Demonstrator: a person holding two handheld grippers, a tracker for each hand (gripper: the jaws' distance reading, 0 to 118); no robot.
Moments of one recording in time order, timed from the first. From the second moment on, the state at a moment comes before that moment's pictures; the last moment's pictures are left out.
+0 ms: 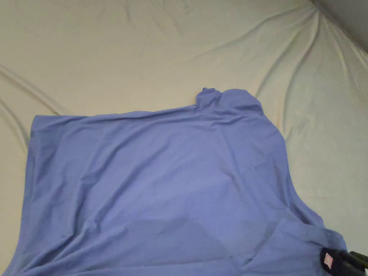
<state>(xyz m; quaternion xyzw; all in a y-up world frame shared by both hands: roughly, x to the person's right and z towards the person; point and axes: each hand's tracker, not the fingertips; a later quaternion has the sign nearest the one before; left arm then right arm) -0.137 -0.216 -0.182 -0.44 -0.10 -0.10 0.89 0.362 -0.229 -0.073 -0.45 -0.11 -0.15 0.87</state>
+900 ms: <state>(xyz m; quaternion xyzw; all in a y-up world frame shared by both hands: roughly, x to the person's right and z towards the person) -0.104 -0.291 -0.354 -0.42 -0.12 -0.10 0.90 0.389 -0.297 -0.253 -0.41 -0.11 -0.09 0.90</state>
